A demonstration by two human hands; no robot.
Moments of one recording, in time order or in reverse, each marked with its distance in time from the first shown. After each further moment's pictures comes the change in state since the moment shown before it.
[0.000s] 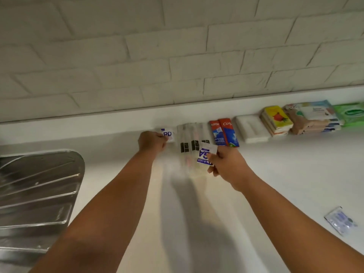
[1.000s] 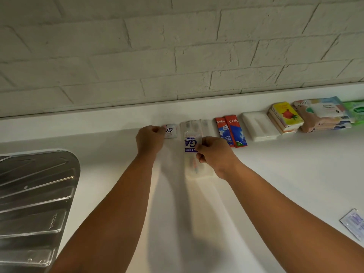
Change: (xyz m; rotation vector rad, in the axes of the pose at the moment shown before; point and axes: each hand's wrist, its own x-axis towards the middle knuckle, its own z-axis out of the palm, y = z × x) left_hand 0.012 -0.007 -0.005 -0.012 0.096 0.093; right_hand 0.047 -0.016 0.049 0.200 -0.020 0.064
